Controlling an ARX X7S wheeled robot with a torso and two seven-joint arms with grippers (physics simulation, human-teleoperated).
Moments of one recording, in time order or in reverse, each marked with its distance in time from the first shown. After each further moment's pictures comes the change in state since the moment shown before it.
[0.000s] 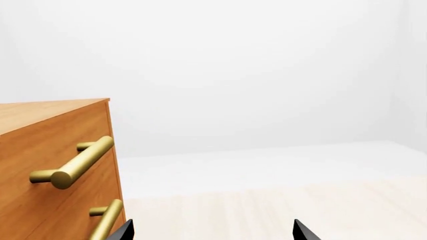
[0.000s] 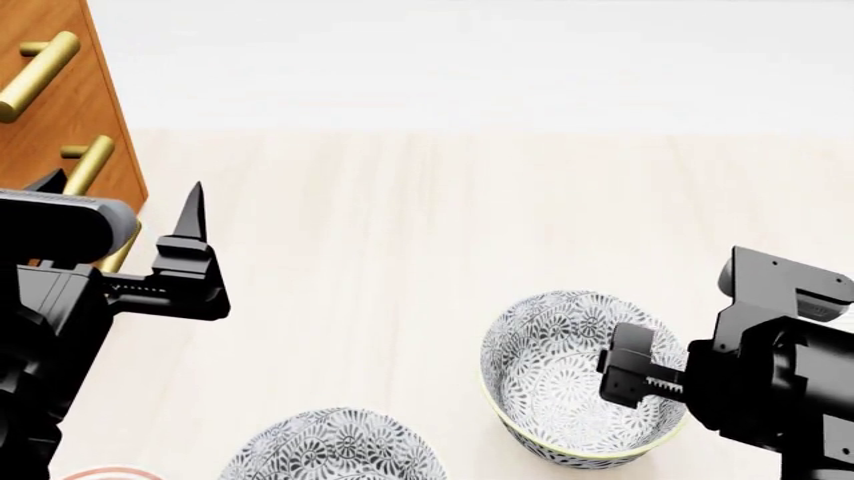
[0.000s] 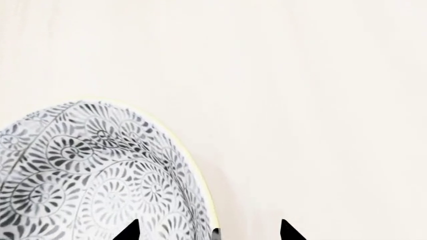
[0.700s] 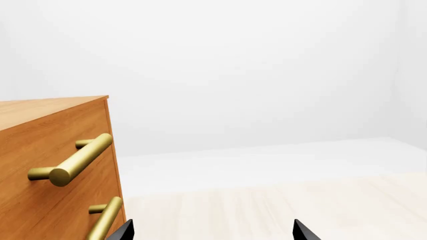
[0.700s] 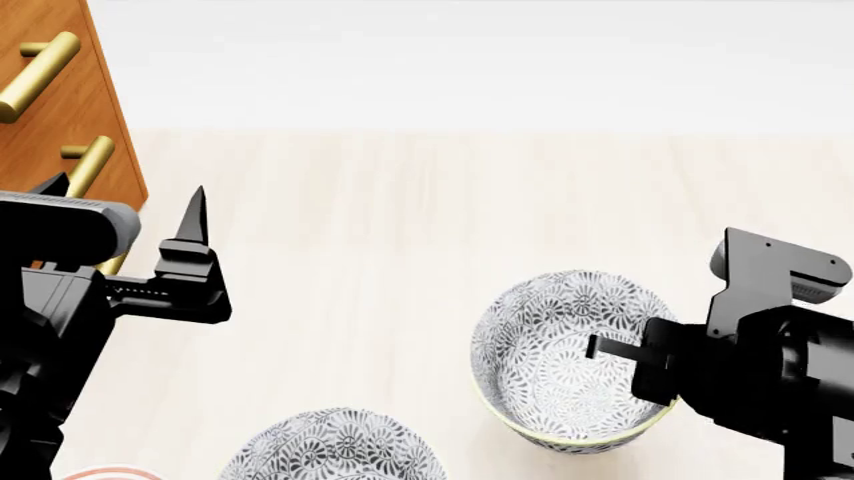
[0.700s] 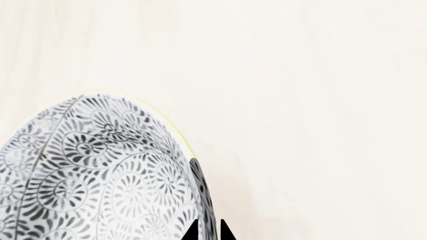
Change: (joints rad) left arm 0.000 -0.013 0.011 -0.009 -0.017 0.006 -0.013; right arm -0.030 0.001 0.020 -0.159 0.046 0.096 0.020
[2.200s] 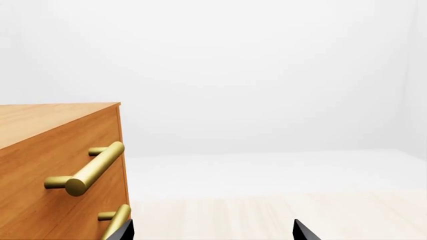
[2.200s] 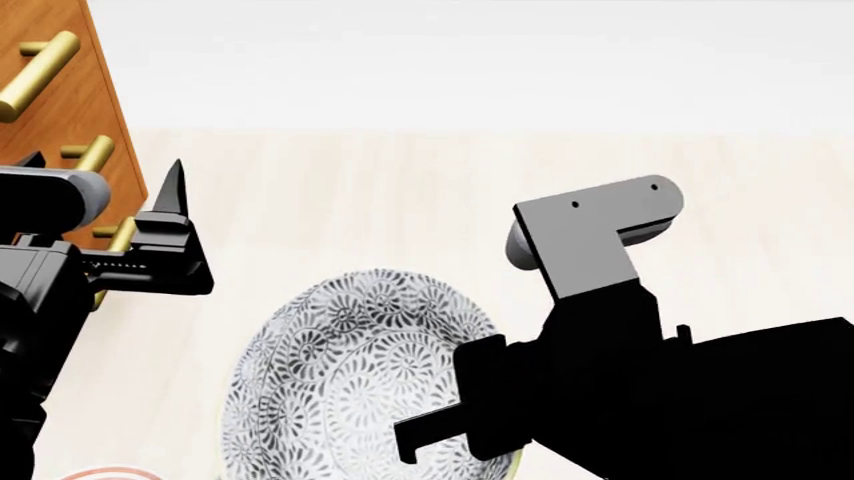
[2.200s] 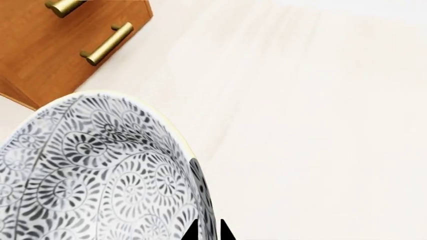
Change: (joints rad) left arm -0.044 -0.015 -0.029 -0.003 -0.060 -0.019 -0.041; right arm -0.094 0.175 -0.232 -0.857 1.508 0.306 0.988
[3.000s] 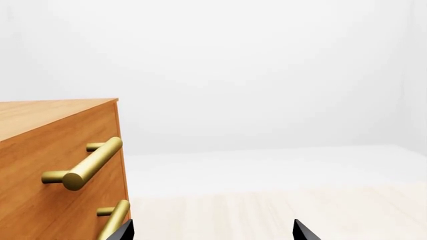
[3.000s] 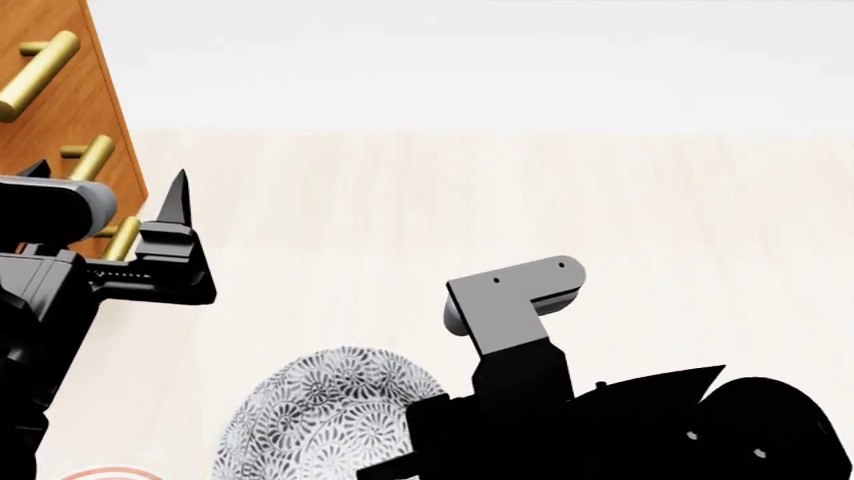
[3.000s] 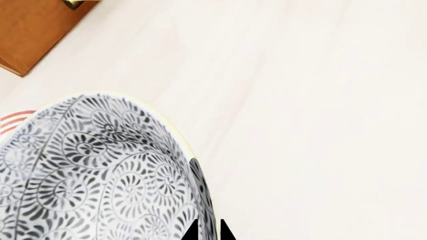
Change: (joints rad) left arm 0.012 -0.016 0.017 -0.002 -0.013 0.012 -0.010; right arm -0.077 -0.080 -0.223 0.113 -0.499 -0.160 -0.458
